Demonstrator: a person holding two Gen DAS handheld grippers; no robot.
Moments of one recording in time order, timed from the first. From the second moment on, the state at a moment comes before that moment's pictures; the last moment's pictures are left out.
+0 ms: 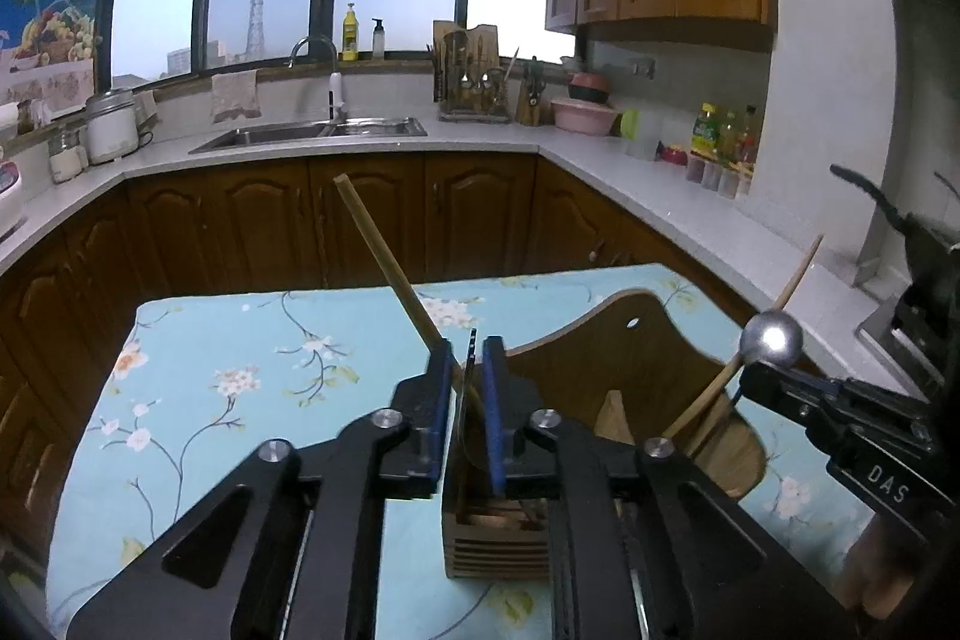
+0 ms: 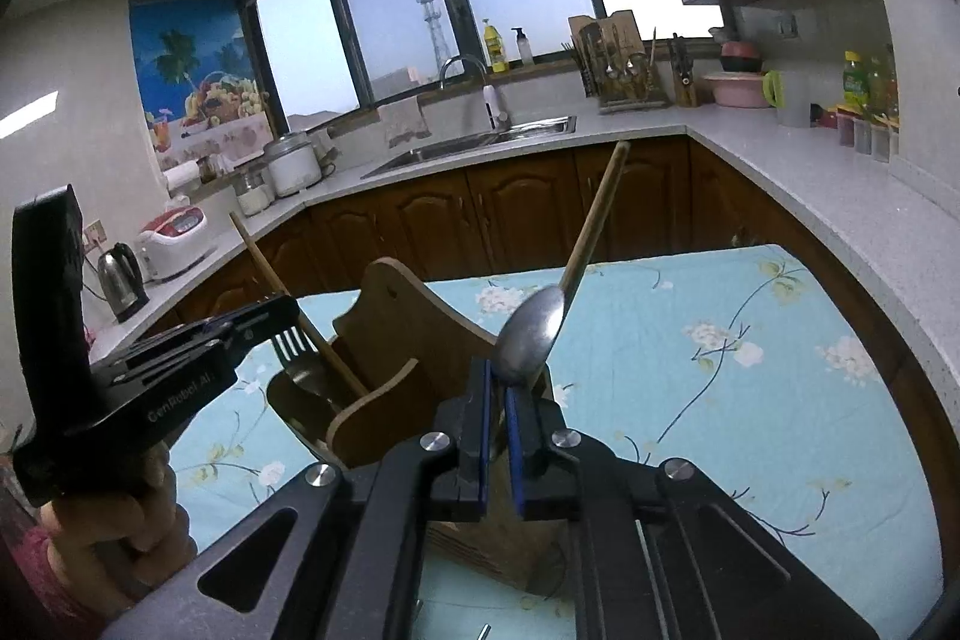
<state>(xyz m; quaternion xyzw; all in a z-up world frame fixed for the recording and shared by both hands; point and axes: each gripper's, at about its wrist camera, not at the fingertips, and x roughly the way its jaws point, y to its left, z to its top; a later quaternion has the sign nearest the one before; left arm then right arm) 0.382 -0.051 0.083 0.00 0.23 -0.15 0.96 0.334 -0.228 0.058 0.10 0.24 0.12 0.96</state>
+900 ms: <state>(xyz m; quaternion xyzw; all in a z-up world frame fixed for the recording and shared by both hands) 0.216 0.046 0.067 -0.11 0.25 -0.09 0.96 0.188 -0.242 0.070 0.14 0.18 0.10 0.97</state>
